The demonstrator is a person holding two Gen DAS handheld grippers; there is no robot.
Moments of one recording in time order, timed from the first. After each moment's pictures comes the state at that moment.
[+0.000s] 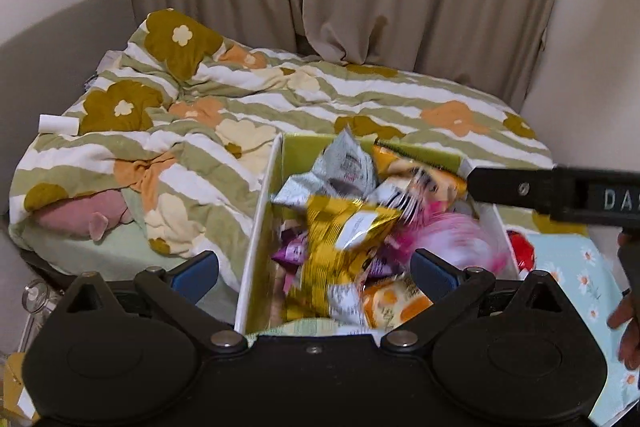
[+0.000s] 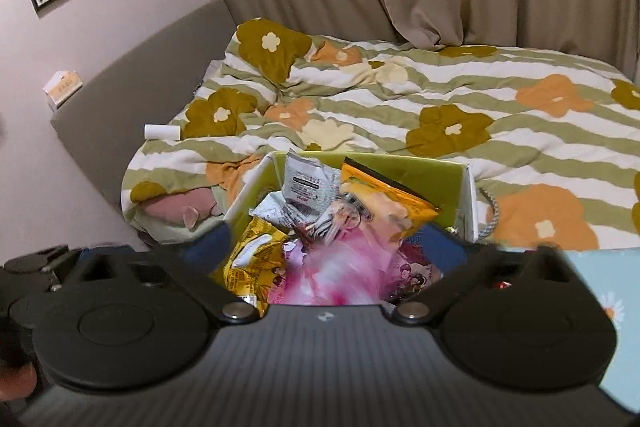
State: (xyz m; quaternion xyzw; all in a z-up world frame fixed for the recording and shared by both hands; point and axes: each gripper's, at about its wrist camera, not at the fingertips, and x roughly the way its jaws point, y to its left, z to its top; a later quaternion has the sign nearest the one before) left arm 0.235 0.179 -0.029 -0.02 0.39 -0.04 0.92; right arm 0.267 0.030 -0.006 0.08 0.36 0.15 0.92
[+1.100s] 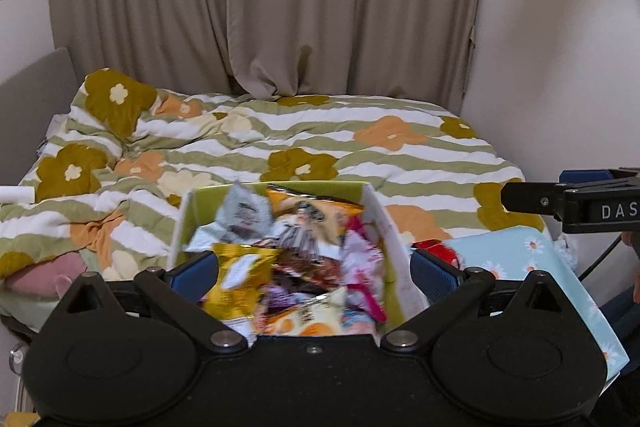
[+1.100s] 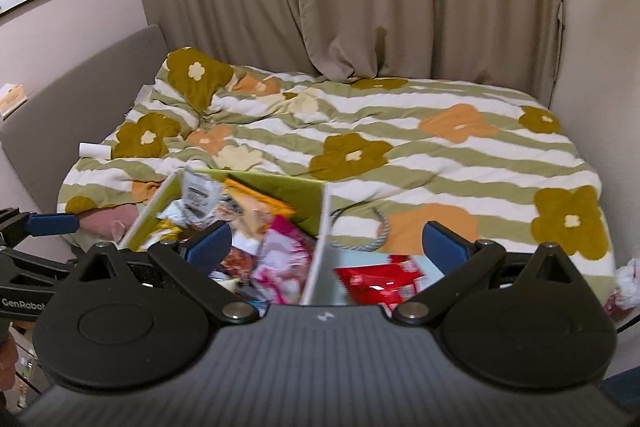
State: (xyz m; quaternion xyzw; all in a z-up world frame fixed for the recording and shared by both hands) left arm 0.213 0.099 0.008 0.03 0.34 -0.12 0.93; right arm 0.206 -0.073 0.036 0.03 0.33 0.04 0.94
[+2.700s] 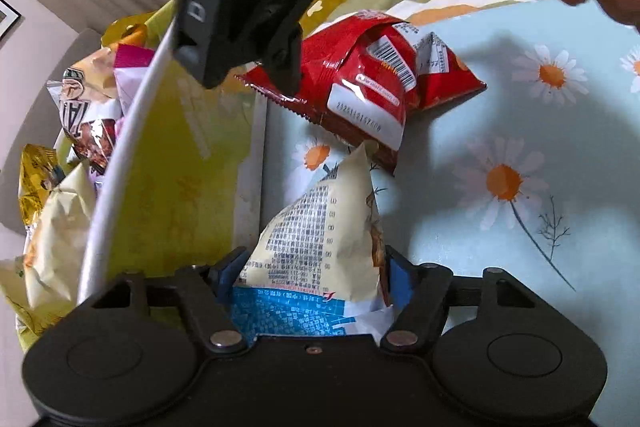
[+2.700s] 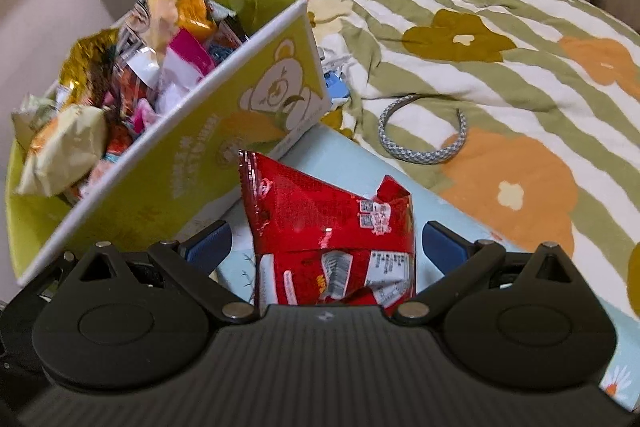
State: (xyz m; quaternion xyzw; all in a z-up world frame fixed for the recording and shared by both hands) left arm 0.245 -0.145 -0.220 0.25 0.49 0.07 0.83; right arm 0.352 -0.152 -0.146 -0.07 0.47 0.30 0.82
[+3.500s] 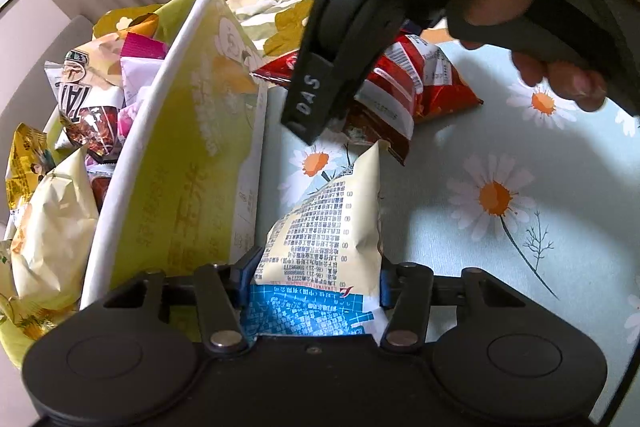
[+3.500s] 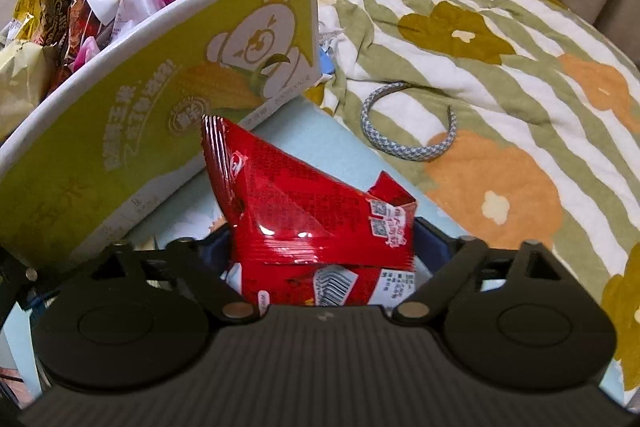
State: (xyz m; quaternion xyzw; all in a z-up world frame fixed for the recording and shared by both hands) left arm 0.237 -0.118 -0.202 0.20 0.48 0.05 0.85; right arm 0.362 -0.124 -0.184 -0.15 0.47 0.29 0.82
